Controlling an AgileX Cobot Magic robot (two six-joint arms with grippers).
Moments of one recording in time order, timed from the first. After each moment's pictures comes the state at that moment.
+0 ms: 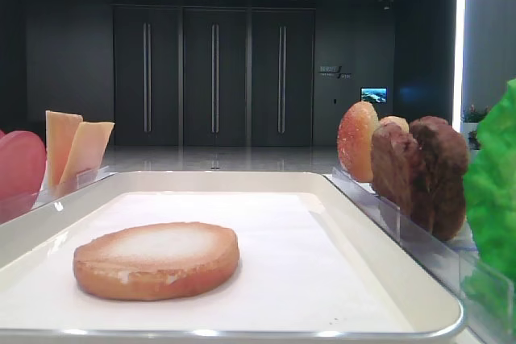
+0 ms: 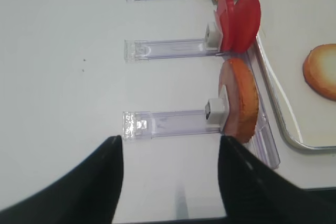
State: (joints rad) left arm -0.06 -0.02 -0.51 0.05 1.21 -0.02; right arm 0.02 -0.01 -0.52 -0.05 1.13 0.03
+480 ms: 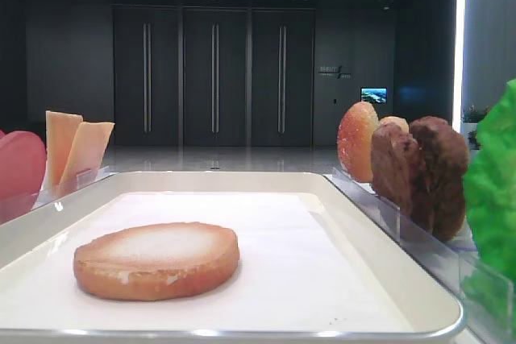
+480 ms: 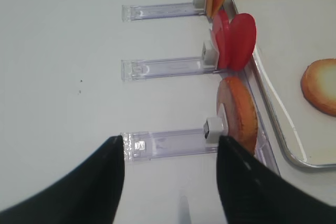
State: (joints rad) left arm -0.06 -0.02 -0.47 0.04 1.12 0.00; right arm 0.02 -0.01 -0.52 -0.05 1.13 0.03
